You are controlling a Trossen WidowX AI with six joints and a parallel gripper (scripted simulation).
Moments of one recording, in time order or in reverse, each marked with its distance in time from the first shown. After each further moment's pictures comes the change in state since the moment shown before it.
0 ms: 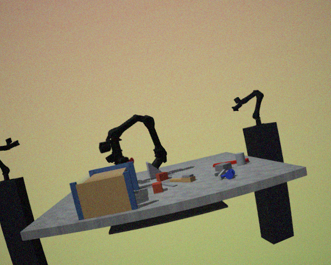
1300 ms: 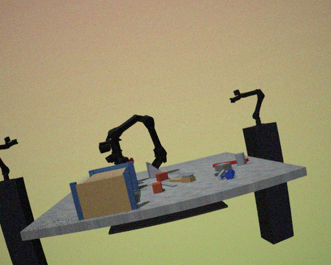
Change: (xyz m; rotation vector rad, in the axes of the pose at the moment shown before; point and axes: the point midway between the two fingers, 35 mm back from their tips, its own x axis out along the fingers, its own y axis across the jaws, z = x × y) arm 0.000 -0.001 0.000 -0.004 0.000 -0.002
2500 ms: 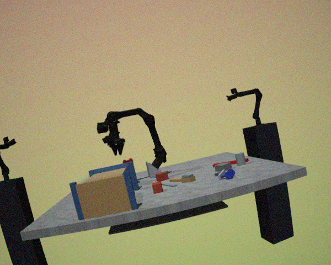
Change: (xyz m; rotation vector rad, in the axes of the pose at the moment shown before) arm -0.115 -0.004 -0.006 0.011 -0.102 0.030
